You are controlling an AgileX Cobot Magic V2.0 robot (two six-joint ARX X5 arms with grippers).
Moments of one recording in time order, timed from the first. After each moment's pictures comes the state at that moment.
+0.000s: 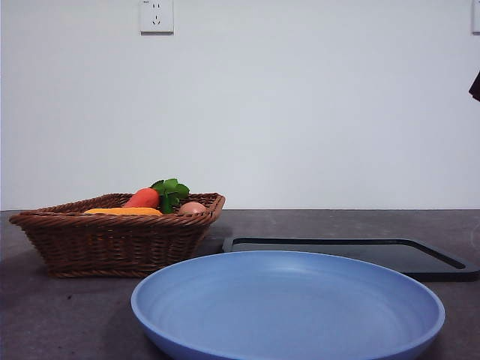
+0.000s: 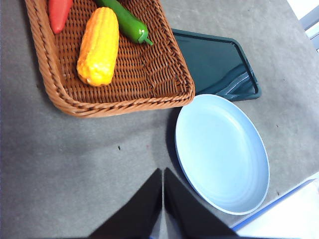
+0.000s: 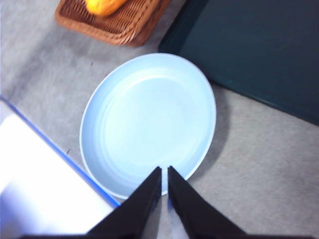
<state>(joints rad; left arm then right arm) -0.02 0.52 0.65 -0.85 0.61 -0.14 0.27 0.74 0.72 -0.85 -0.55 0.05</state>
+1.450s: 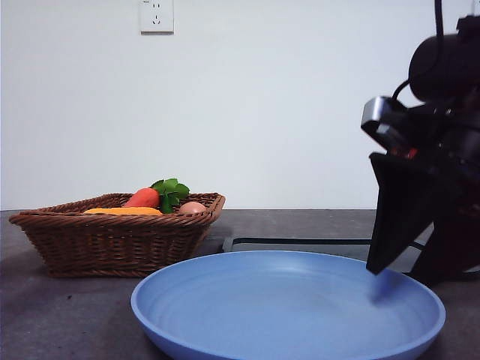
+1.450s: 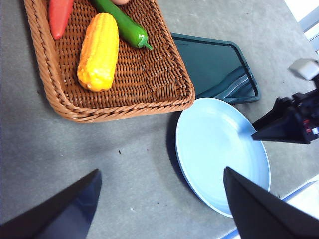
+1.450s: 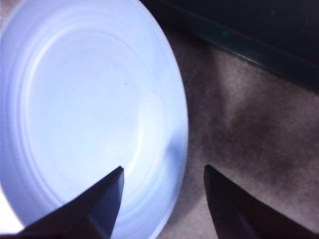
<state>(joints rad) -0.02 0.52 0.65 -0.84 0.61 -0.14 0.37 1.44 0.72 -0.52 -0.54 0.08</state>
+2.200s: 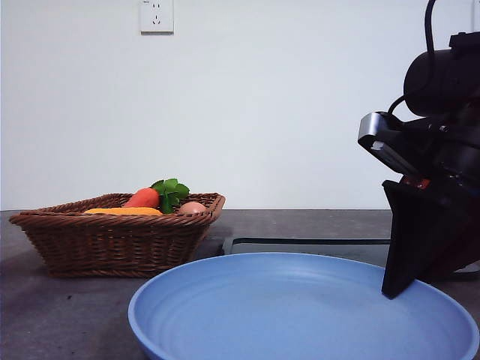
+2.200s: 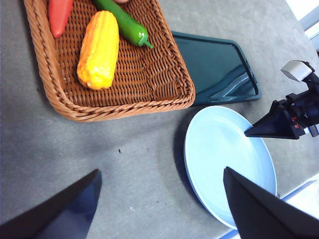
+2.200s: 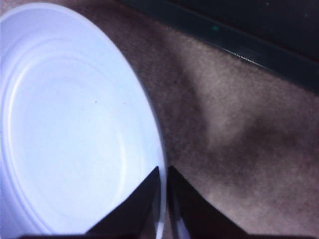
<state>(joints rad) -0.02 0.54 0.66 -0.84 0.61 -0.14 0.37 1.48 0.72 -0.50 -0.54 0.09</state>
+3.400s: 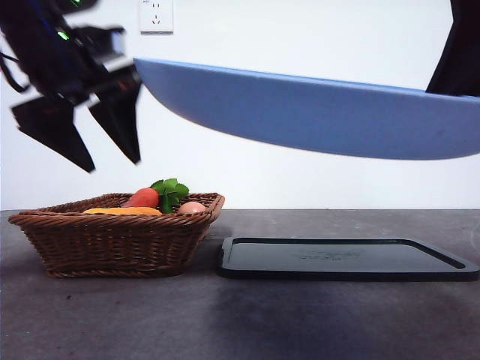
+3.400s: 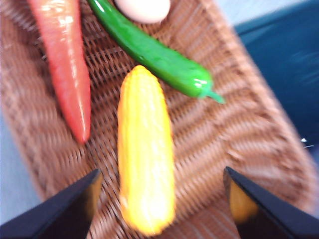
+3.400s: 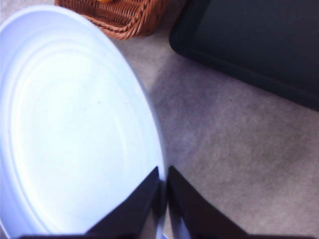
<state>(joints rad) -0.36 1.55 1.19 -0.62 0.12 0.05 0.35 0.94 0.79 -0.80 -0.57 0.15</state>
